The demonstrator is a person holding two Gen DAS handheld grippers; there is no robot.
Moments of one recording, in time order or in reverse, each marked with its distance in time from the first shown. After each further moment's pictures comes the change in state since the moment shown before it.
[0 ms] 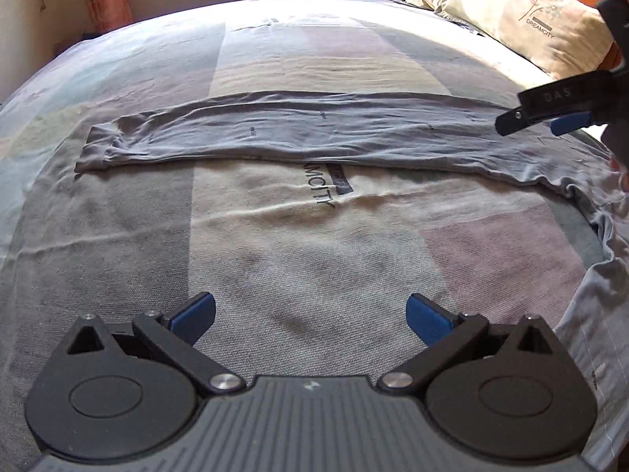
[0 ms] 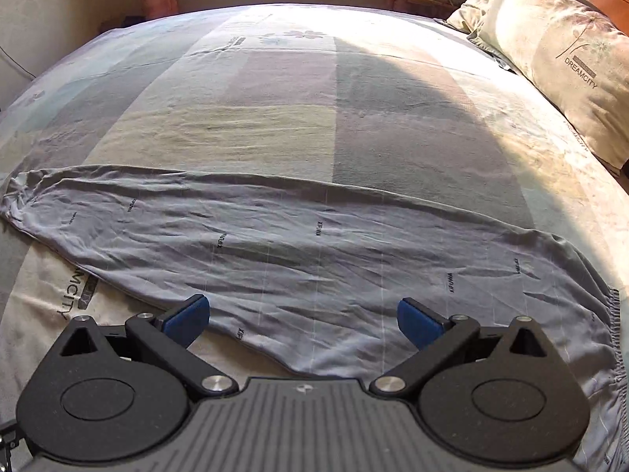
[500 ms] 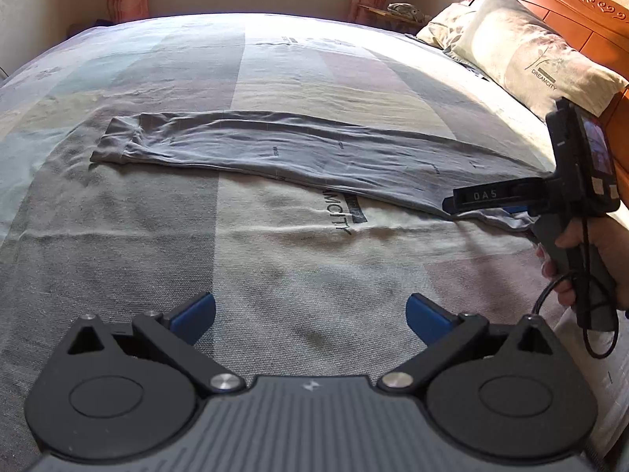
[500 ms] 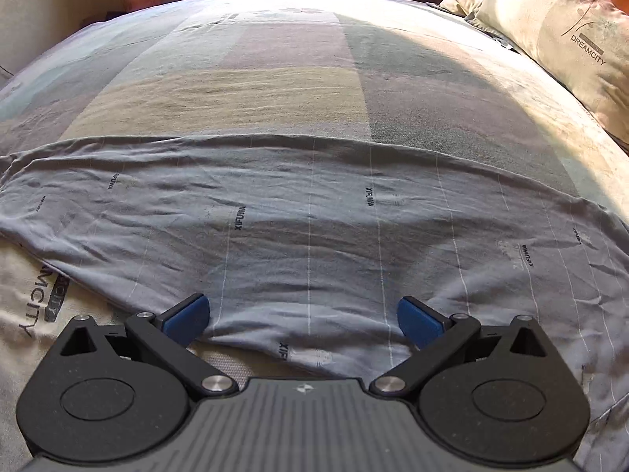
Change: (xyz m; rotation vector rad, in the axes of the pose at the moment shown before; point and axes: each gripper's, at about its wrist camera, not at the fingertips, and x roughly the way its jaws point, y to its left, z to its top) left arm -0.020 0.022 0.002 -0.097 -0.080 -0.039; right arm 0.048 0.030 -0.033 0.029 -0.004 -0.021
